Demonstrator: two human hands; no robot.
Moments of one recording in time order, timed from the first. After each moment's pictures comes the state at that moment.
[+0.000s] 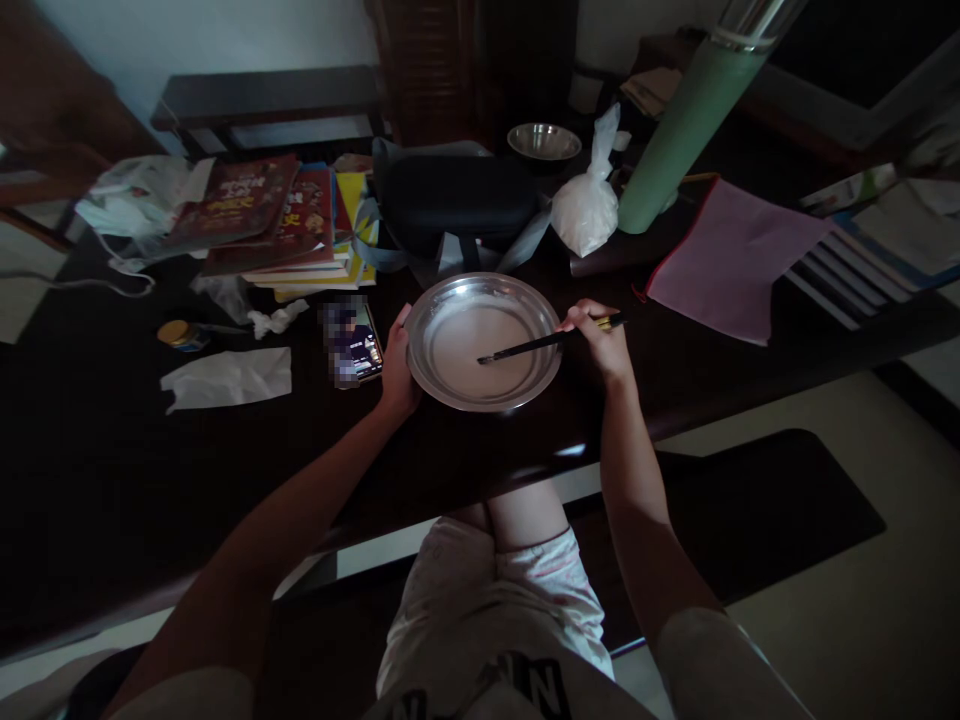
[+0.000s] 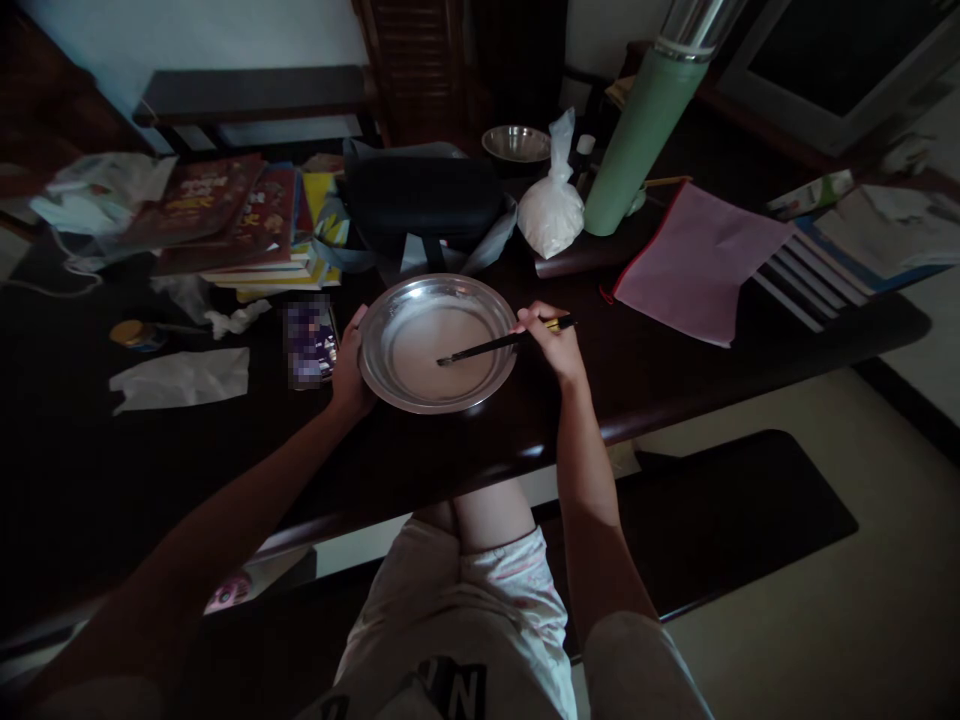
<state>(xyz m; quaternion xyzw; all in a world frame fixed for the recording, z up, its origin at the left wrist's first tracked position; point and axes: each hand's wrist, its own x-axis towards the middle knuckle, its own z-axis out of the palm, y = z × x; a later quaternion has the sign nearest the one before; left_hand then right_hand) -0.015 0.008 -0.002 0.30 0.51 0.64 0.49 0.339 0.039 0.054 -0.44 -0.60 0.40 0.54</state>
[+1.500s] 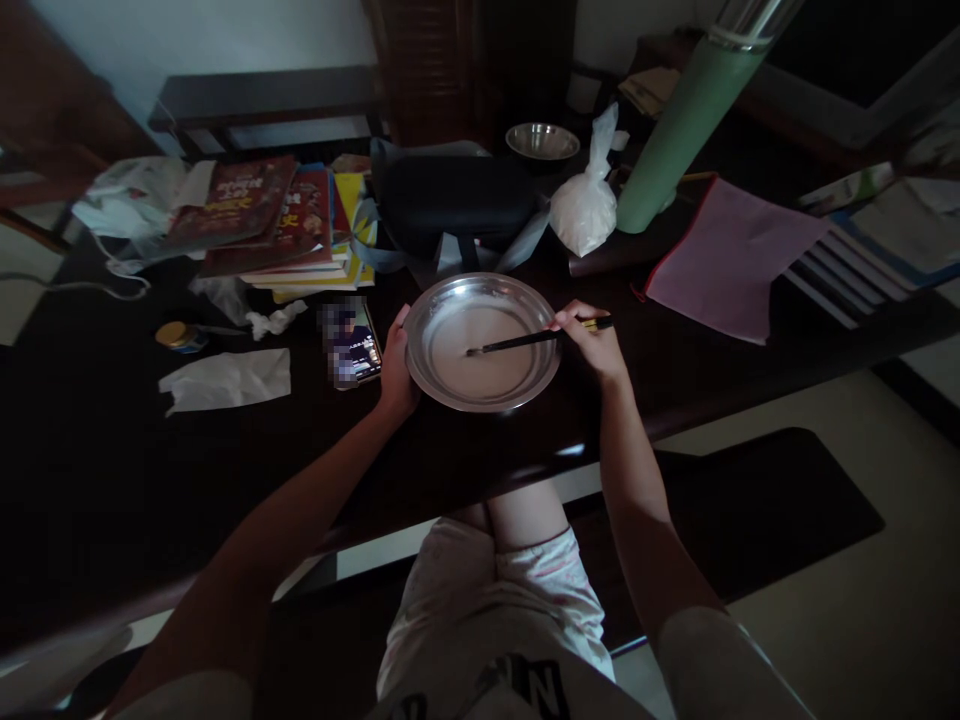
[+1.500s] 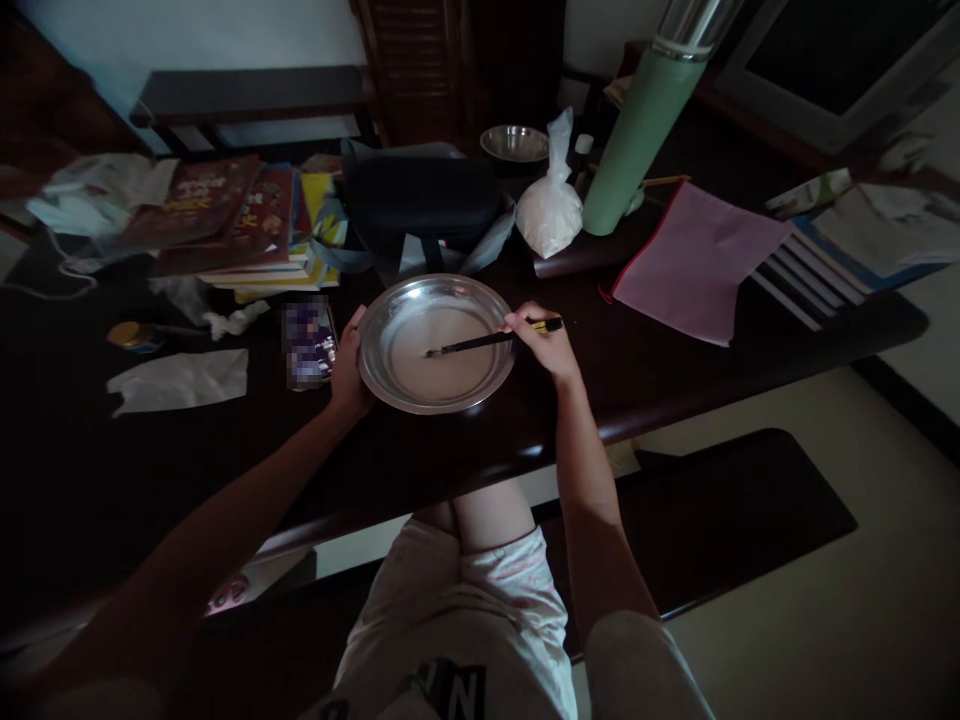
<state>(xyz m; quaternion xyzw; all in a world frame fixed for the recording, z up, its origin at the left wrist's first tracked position) -0.017 0.009 -0.004 0.32 0.51 0.63 0.48 0.337 0.038 0.055 -0.43 -0.61 0.40 0.53</state>
